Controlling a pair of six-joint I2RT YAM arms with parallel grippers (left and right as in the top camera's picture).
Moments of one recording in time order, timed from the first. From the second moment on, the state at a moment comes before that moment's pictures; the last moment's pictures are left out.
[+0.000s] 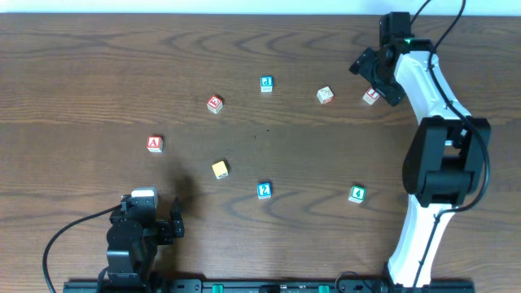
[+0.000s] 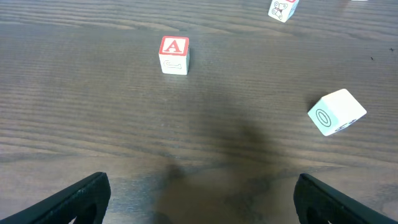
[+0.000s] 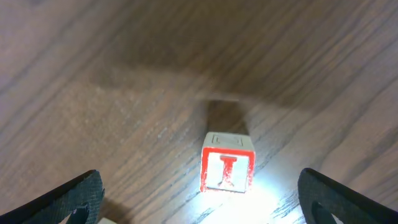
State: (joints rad) left arm -0.05 0.01 0.16 -0.73 -0.03 -0.06; right arm 0.00 2.24 1.84 -0.86 0.08 0.77
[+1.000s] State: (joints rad) left arm -0.05 0.01 0.16 -0.73 -0.03 -0.06; right arm -0.02 2.31 1.84 -0.87 0.06 0.72
